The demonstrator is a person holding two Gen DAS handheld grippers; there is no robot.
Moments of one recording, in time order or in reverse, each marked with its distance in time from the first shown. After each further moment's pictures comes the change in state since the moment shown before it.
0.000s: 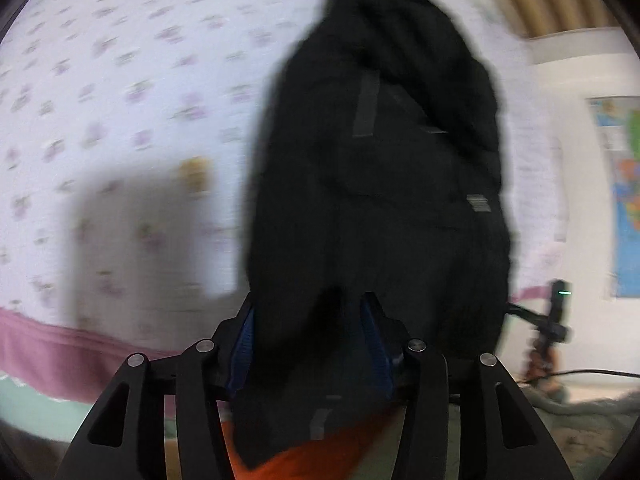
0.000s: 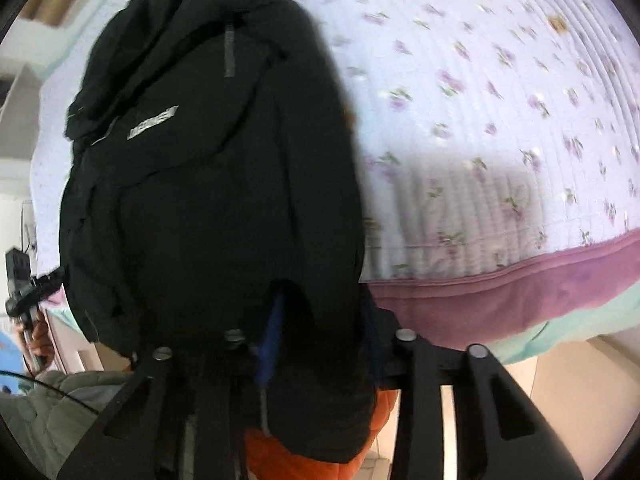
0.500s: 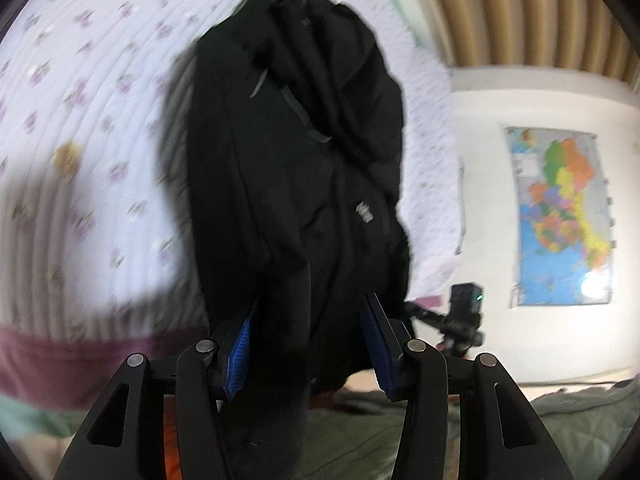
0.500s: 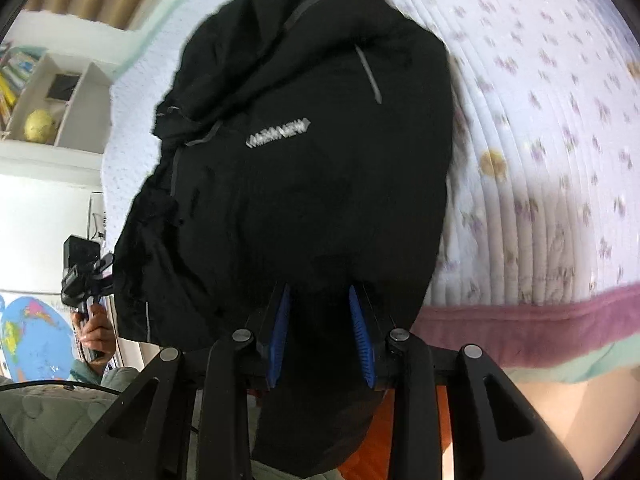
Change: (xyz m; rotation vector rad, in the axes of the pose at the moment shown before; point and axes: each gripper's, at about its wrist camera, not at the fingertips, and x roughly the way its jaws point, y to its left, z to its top) left arm 0.009 -0.021 -0.010 -0.064 -0.009 -0.327; right arm -0.006 0.039 -0.002 0.009 -0.002 0.234
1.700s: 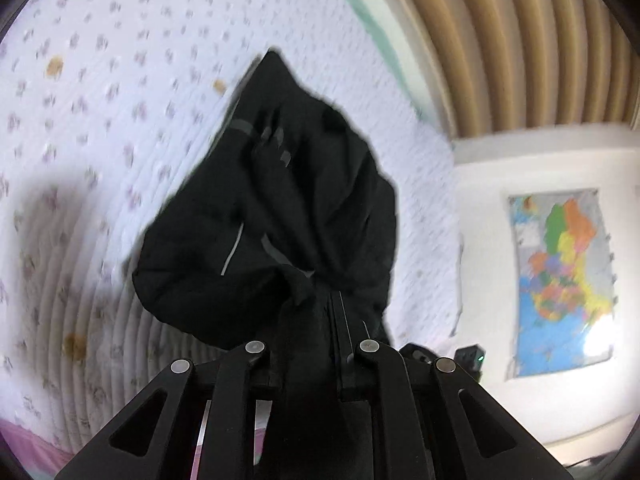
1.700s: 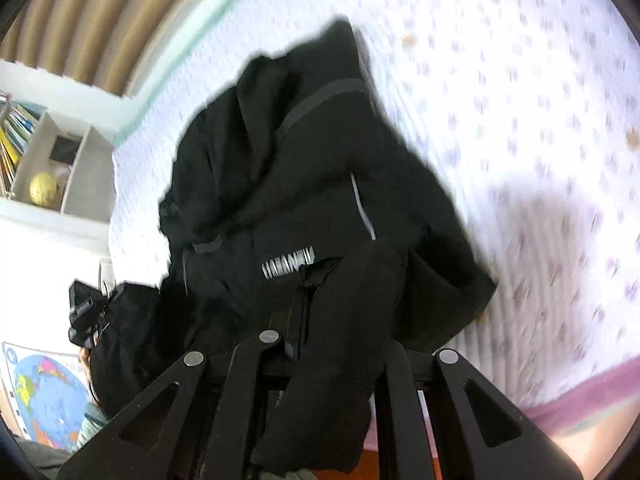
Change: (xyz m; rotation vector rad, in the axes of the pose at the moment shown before) left arm -0.041 -0.033 0.113 -0.060 -0.274 -0.029; right arm -0.050 0.011 0.099 0.067 -0.264 0.047
